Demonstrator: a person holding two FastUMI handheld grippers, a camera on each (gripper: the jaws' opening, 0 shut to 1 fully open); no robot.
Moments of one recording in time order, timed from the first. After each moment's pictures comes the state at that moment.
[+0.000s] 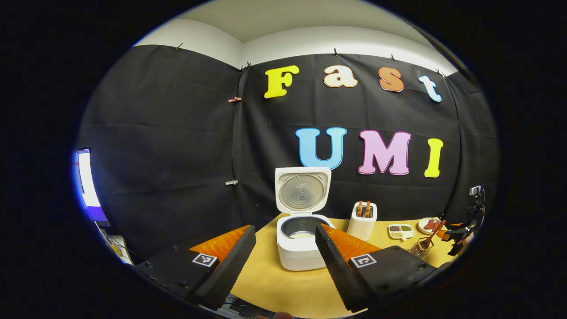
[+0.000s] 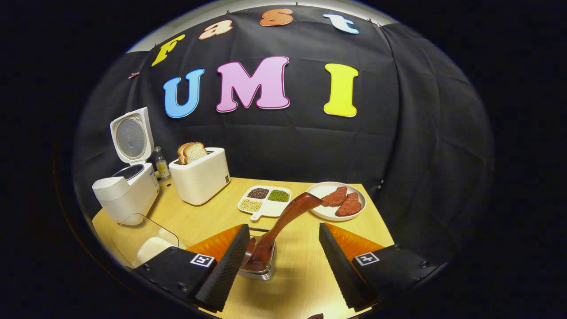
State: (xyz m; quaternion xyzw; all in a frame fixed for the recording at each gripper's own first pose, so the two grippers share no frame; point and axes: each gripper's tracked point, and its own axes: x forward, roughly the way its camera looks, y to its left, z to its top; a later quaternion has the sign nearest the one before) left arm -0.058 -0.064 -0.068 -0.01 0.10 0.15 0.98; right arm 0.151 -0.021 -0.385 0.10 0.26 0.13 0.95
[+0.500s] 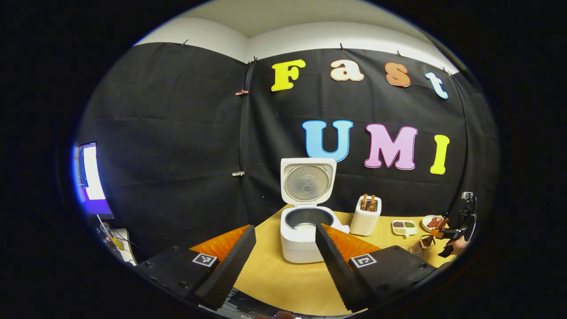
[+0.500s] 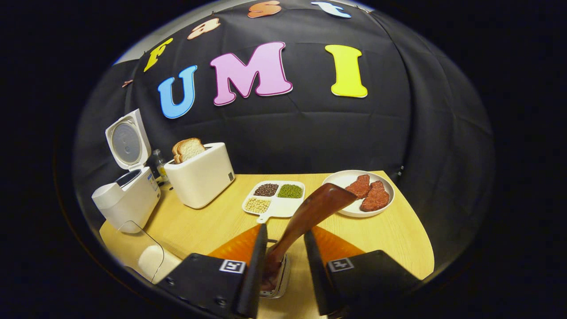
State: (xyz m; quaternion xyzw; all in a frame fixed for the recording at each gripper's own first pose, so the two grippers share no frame) left arm -0.069 -0.069 -0.083 -0.02 0.12 0.17 0.98; right arm 0.183 0.008 -0.423 0.13 0.27 0.16 0.94
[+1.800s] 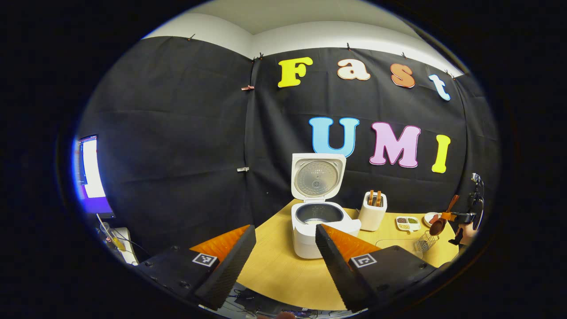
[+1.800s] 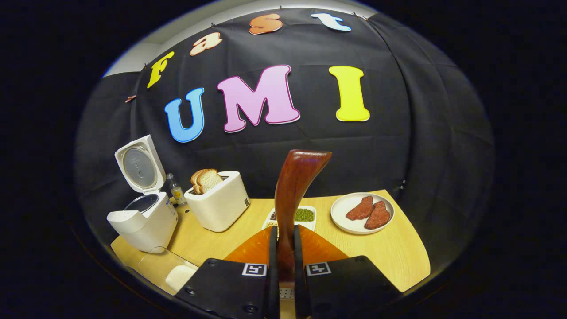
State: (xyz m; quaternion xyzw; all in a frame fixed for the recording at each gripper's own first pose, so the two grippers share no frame) left arm -0.086 -0.017 -0.092 -0.03 0.12 0.16 0.98; right arm 0.186 0.013 -0.320 0.16 0.21 0.16 0.95
